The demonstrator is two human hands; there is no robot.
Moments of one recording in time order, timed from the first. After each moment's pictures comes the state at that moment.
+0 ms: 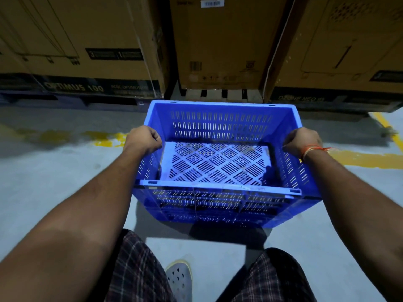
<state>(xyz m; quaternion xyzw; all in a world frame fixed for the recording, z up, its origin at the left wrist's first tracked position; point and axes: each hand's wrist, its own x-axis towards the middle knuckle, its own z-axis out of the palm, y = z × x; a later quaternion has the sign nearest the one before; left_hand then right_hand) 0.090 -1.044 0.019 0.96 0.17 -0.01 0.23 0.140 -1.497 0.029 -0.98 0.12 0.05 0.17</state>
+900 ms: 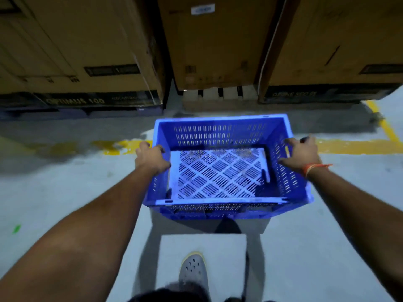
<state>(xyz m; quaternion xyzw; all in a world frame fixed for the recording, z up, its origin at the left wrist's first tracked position) 0.083 -1.051 0.079 0.97 0.17 -0.14 0.13 0.106 -1.499 0.077 -0.98 0.12 0.09 0.15</state>
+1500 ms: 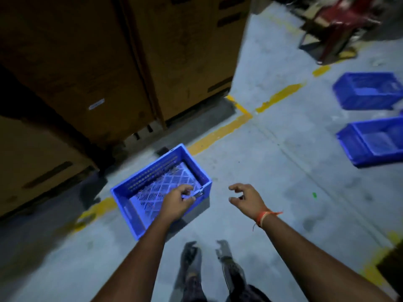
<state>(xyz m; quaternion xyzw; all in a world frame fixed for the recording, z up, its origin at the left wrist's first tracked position) -0.064 -1.249 0.447 0.85 -0.16 -0.34 0.37 -0.202 -1.474 0.444 -0.84 0.31 0.08 0.44</state>
